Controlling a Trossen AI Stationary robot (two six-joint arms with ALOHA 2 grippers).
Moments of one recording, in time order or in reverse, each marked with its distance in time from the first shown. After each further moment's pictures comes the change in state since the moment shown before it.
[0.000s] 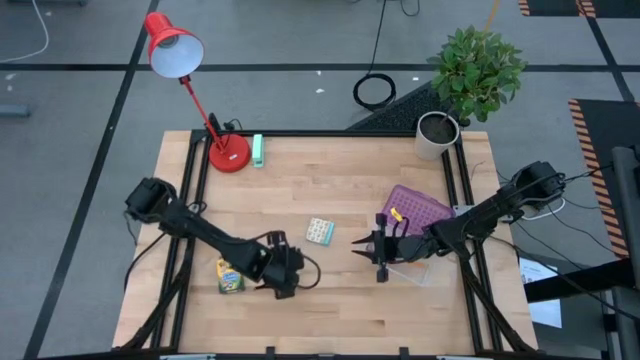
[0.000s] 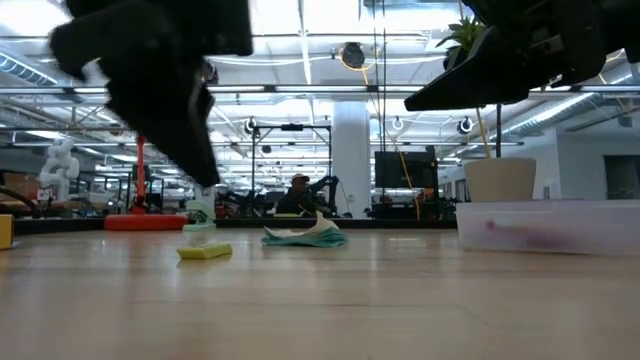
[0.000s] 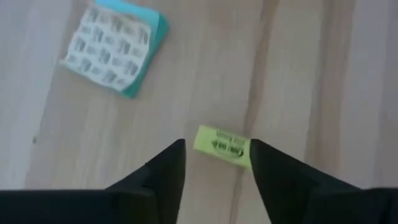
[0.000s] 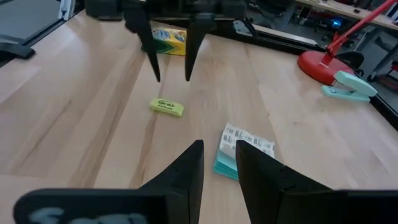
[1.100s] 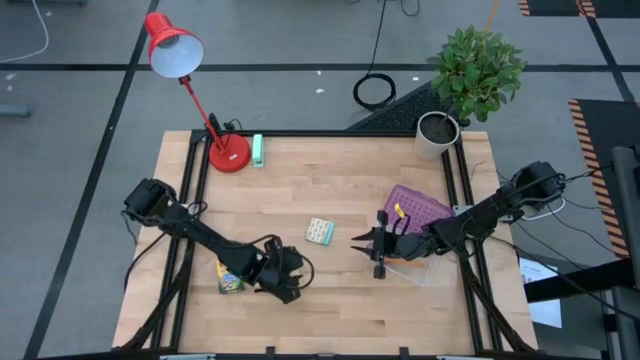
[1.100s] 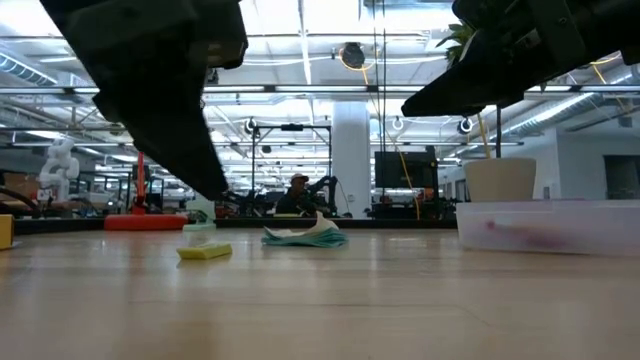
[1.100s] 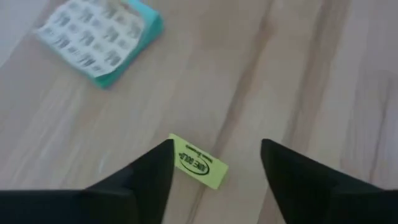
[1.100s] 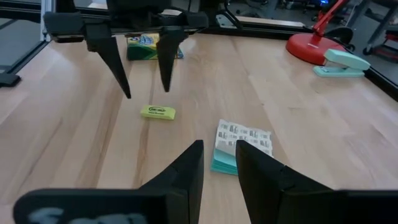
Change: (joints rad) left arm -0.040 0.000 -0.078 0.188 -0.024 -0.261; right arm -0.015 0.003 -0.001 0.000 0.025 0.142
